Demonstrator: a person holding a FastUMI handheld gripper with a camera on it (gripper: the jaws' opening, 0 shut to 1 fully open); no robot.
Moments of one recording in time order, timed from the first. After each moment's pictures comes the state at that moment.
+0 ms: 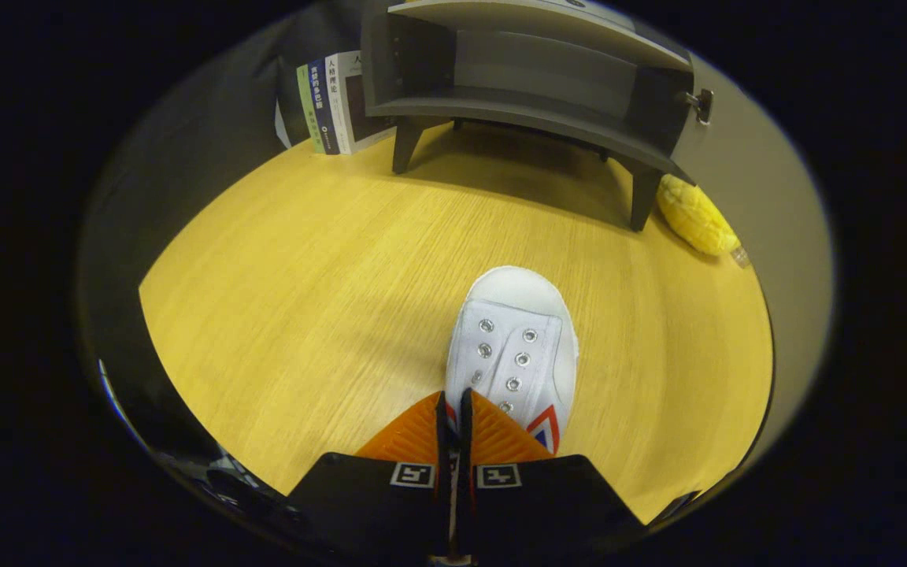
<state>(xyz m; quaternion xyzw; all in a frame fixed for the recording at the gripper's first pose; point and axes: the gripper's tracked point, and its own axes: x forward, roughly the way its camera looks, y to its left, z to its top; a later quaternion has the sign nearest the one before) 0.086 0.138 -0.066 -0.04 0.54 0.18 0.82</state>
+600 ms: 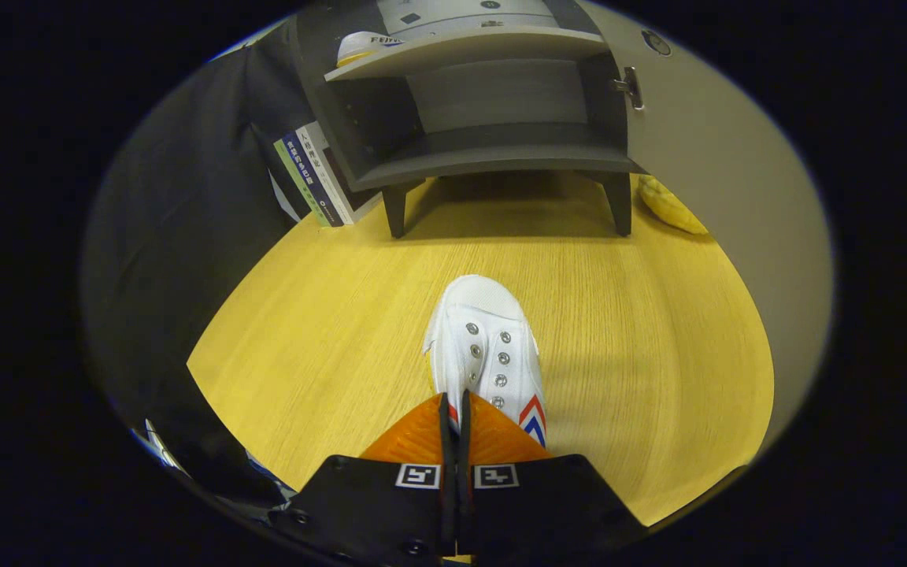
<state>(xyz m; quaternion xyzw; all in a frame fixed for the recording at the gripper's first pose) 0.117 0.138 -0.027 0.09 0.47 0.19 0.85</state>
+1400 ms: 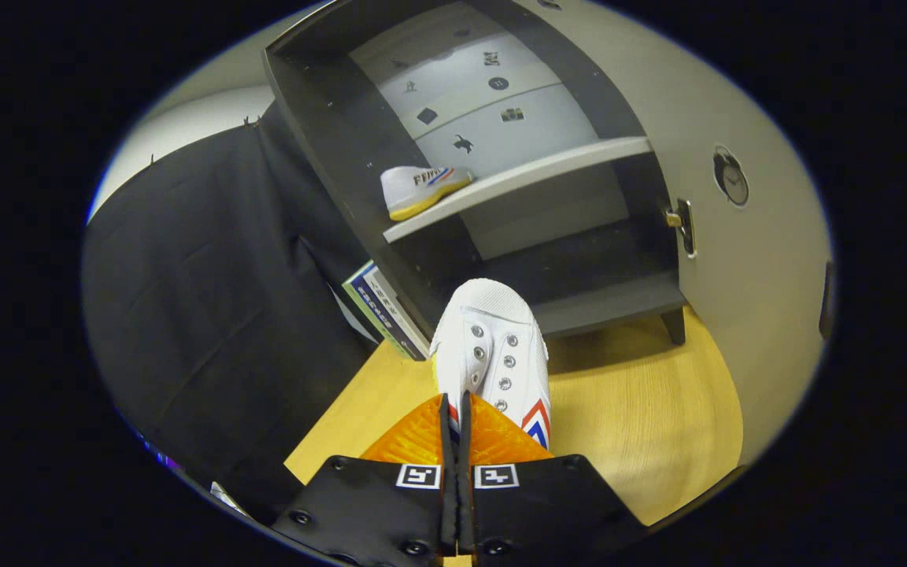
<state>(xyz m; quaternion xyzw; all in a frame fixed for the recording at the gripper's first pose) 0.215 0.180 0.146 0.23 0.31 0.24 0.89</state>
